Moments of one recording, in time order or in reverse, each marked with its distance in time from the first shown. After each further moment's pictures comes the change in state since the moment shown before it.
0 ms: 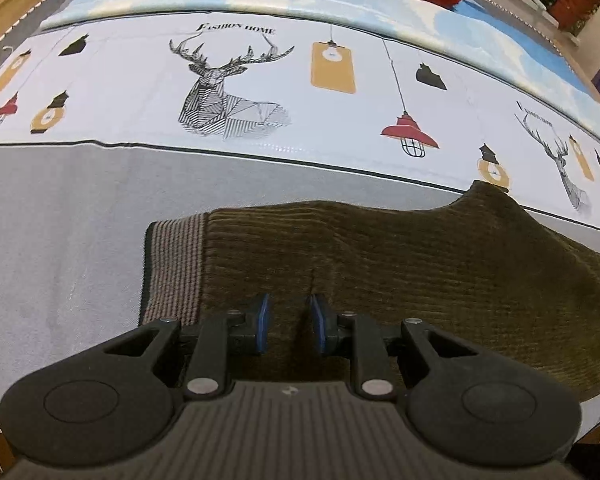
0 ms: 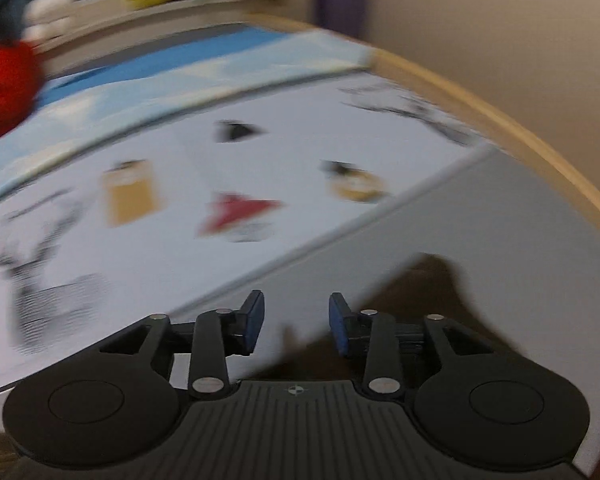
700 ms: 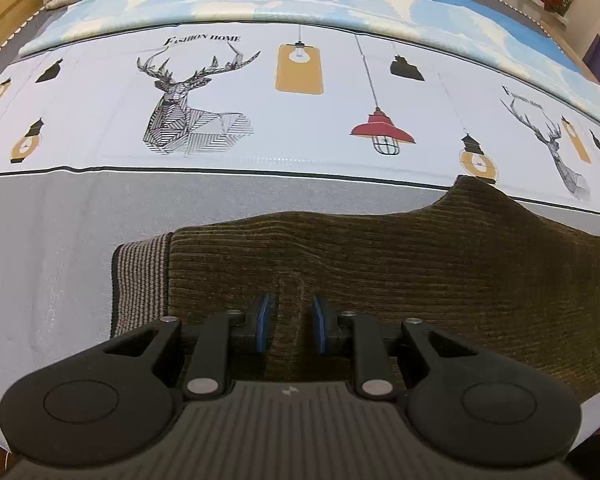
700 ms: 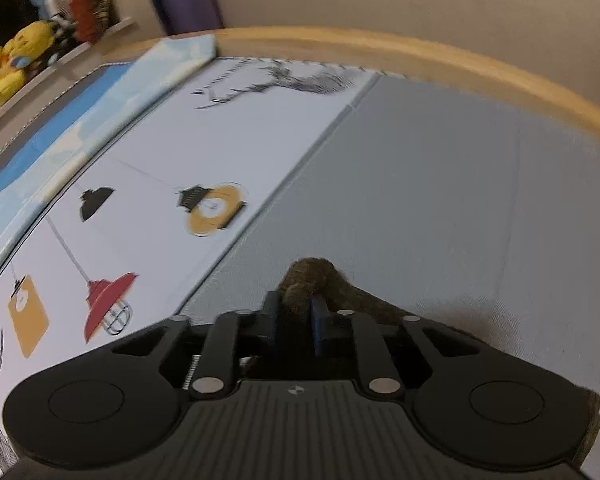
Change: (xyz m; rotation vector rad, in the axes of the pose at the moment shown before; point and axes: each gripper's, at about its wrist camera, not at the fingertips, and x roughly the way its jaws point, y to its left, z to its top) left arm 0.011 -0.030 0.006 0.076 -0.011 0.009; right arm 0.042 -0.078 0.021 0.405 0.046 -0.054
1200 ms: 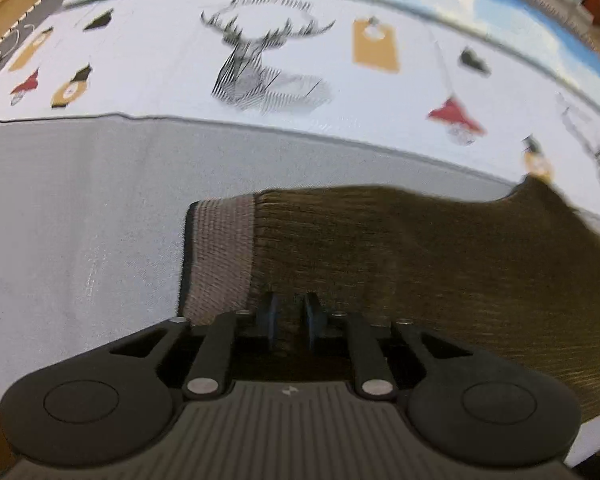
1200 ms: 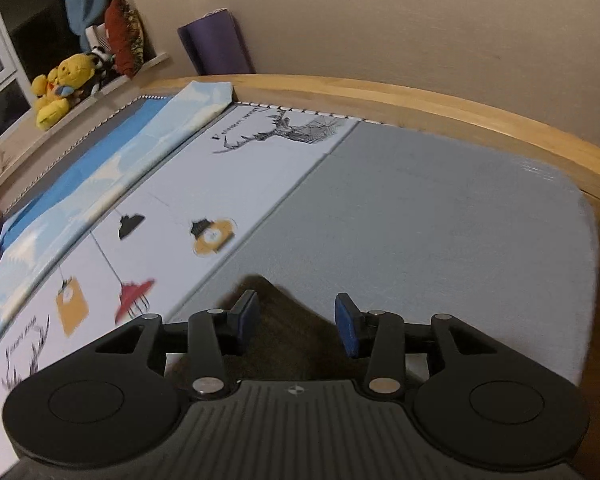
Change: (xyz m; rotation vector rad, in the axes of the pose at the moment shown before) left arm 0.006 0.047 -0.012 -0.098 0.050 0.044; right arm -0.097 -0.091 0.001 -0.060 -0.063 0.138
